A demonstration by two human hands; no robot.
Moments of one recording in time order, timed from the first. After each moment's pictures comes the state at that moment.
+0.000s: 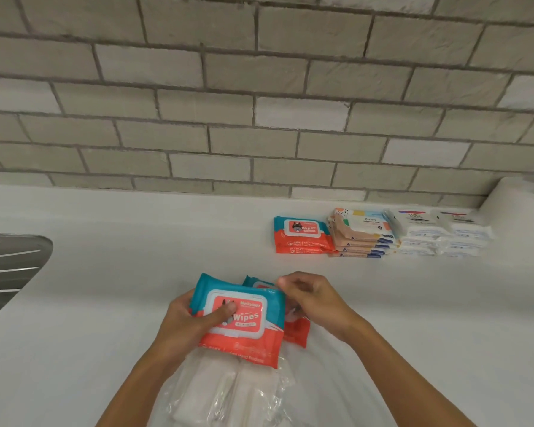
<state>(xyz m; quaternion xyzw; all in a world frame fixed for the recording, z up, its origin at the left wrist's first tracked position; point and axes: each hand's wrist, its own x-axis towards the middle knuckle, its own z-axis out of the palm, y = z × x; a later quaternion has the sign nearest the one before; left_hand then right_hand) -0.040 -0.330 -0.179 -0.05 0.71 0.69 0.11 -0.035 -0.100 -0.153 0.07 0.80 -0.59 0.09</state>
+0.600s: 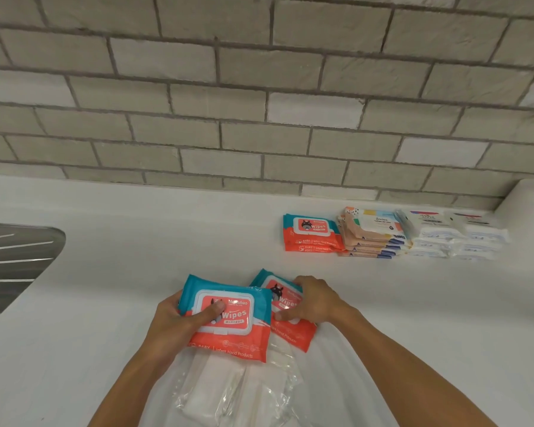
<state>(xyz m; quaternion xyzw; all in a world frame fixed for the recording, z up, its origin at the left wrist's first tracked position) -0.048 -0.360 -0.202 -0.12 0.74 0.65 0.09 -0.082 -0.099 -0.194 0.08 0.96 -0.20 0.20</state>
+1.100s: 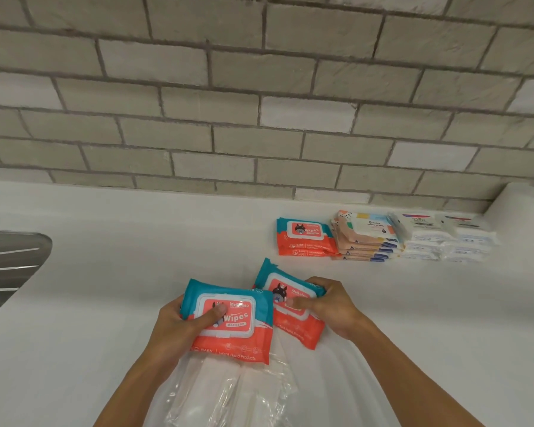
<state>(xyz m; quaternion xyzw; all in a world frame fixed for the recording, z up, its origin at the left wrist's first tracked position) -0.053 -0.344 -0.198 -0.12 0.74 0.65 0.10 -0.065 -0.074 -0.190 0.20 0.81 -0.54 0.09</state>
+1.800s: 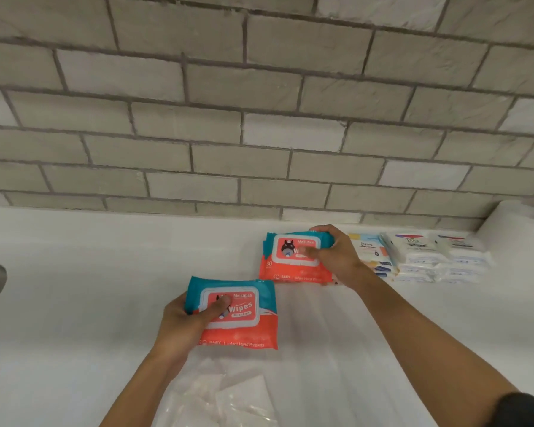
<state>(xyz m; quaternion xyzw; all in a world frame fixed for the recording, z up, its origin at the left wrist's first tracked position) -0.122 -0.298 -0.183 -0.09 0.70 0.70 0.08 -0.174 -0.015 -0.125 0.18 0.83 -0.52 -0.08</state>
